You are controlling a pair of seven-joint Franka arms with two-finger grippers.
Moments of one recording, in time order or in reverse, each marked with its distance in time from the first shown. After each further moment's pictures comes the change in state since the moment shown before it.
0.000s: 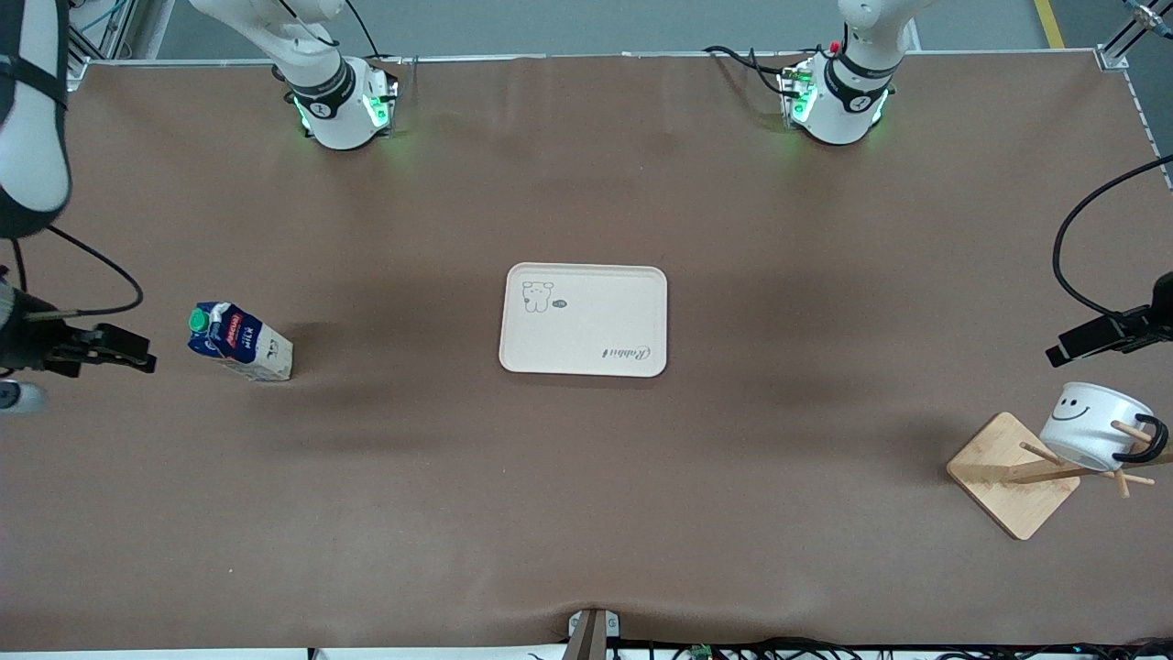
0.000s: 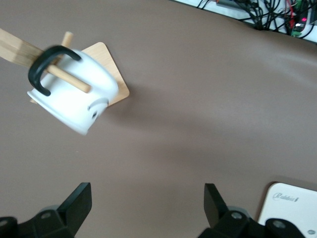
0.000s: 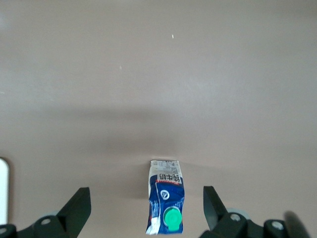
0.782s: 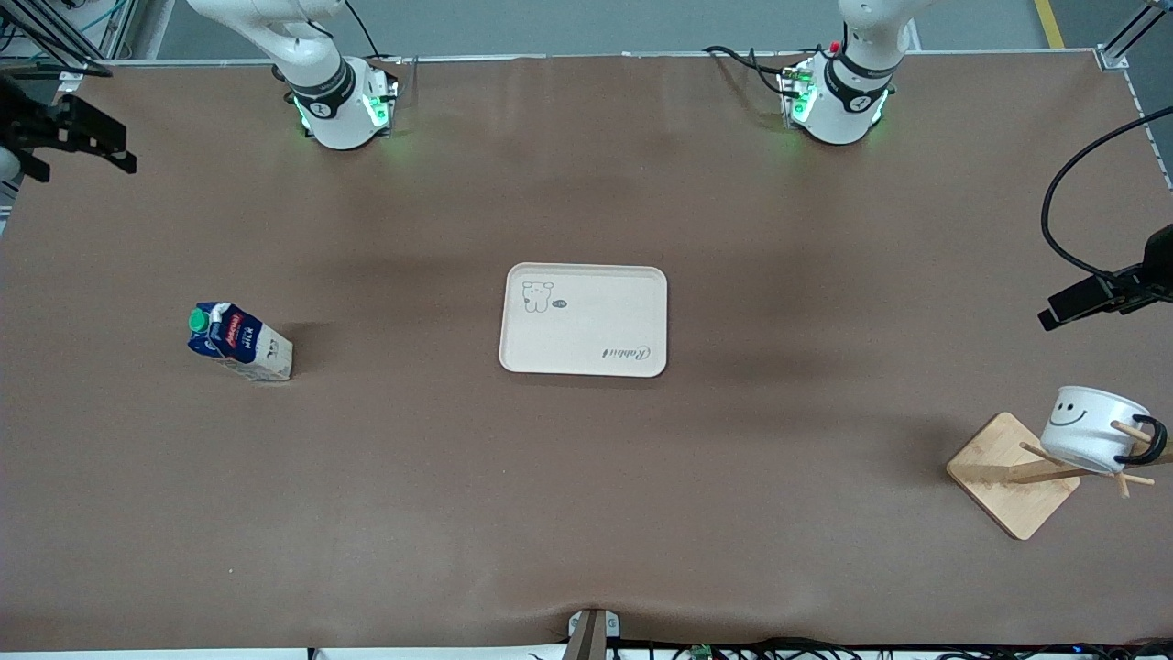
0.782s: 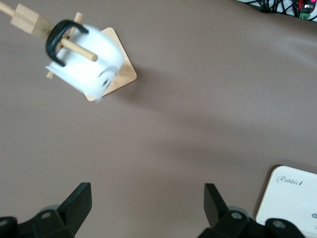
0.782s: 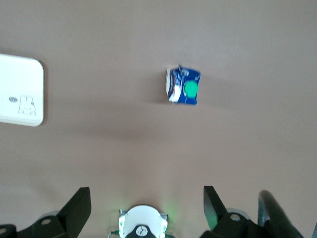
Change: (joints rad) left arm 0.006 -0.078 -0.022 0.002 0.024 -0.119 -0.020; right arm 0.059 -0.450 -0.004 -0.271 -0.021 -0.341 0.006
